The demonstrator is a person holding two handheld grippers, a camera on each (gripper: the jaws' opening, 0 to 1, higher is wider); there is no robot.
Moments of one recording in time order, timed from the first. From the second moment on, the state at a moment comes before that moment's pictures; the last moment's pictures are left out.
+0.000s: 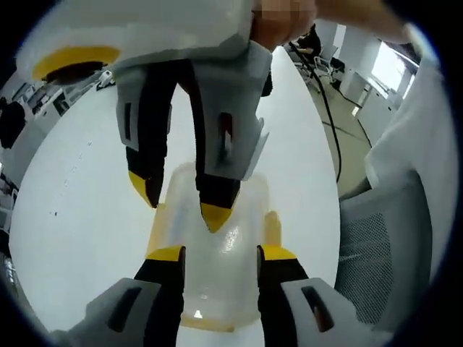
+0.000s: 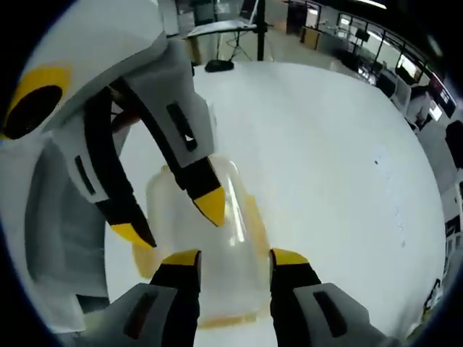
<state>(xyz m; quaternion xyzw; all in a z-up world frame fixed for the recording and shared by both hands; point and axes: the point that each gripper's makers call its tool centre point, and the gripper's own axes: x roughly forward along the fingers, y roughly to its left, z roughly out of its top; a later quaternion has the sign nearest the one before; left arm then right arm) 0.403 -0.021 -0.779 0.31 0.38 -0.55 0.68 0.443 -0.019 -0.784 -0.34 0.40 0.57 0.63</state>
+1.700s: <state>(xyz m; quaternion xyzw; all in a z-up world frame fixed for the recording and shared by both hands) 0.389 -0.023 -0.793 0.42 0.31 -0.48 0.70 0.443 -0.012 -0.794 -0.35 0.46 0.64 0.51</state>
